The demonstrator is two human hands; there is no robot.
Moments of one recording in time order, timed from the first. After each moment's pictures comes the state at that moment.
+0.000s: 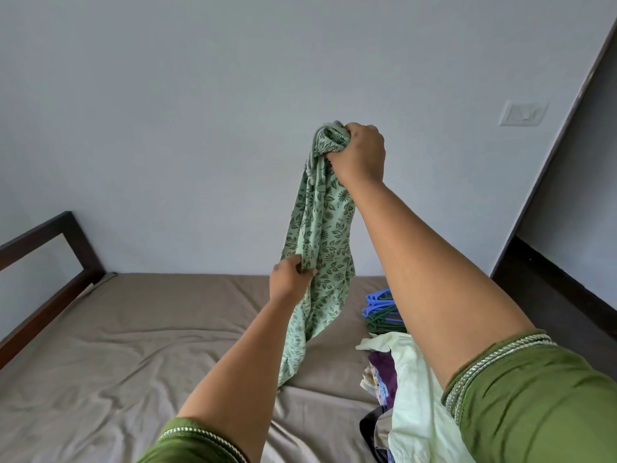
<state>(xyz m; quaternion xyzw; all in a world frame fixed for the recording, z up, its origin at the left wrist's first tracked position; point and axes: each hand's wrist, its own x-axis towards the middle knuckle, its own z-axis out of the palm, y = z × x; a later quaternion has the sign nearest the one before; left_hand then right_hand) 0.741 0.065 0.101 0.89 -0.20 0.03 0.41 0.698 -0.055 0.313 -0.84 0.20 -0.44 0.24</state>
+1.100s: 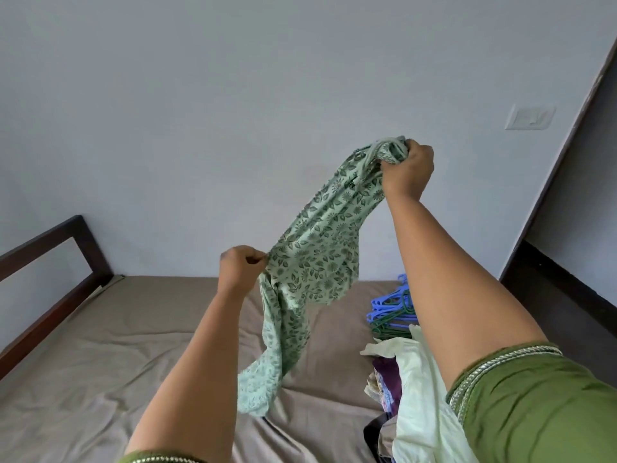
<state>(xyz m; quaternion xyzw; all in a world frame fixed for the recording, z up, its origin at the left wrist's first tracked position) 0.777 0.147 0.135 0.87 -0.19 0.12 0.44 0.686 -0.120 0.290 -0.73 0.29 -0.52 0.33</state>
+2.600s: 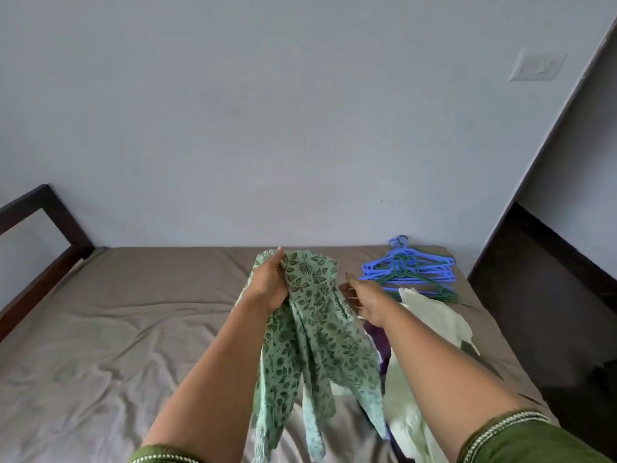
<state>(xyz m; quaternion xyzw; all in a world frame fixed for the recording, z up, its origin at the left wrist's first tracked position) 0.734 0.085 0.073 0.51 -0.03 -0.35 0.79 0.643 -0.102 0.021 -0.61 0.38 0.04 0.69</state>
